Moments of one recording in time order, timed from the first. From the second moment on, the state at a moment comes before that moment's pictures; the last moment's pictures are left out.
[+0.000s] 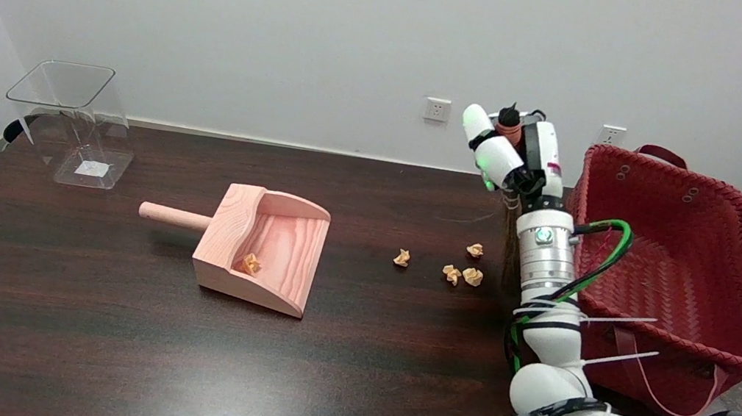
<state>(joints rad) 0.14 -1.15 -2.05 1.31 1.16 0.94 0.53</state>
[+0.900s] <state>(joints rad) 0.18 -1.25 -2.12 1.11 1.10 0.95 0.69</state>
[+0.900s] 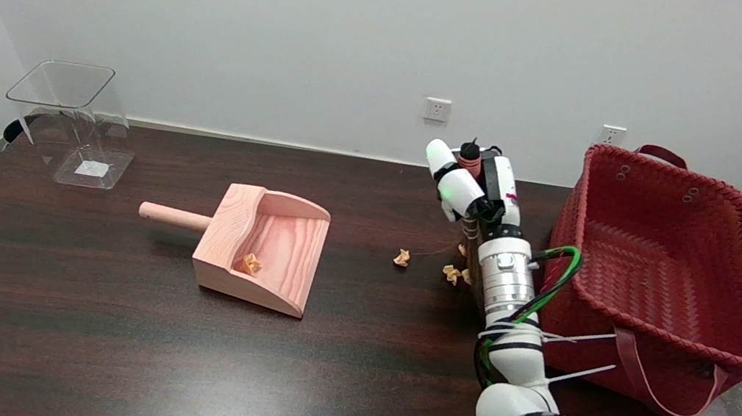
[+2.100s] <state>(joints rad) 0.29 -1.48 -2.16 0.93 1.11 0.95 0.90</state>
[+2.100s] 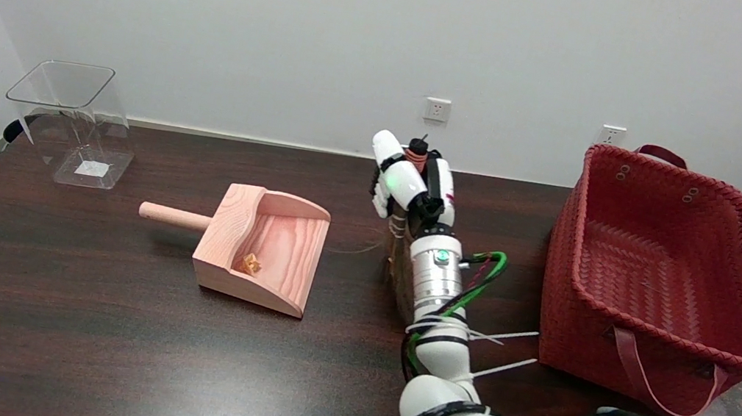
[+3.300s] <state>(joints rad) 0.42 -1.64 -2.17 0.75 1.11 0.89 1.29</state>
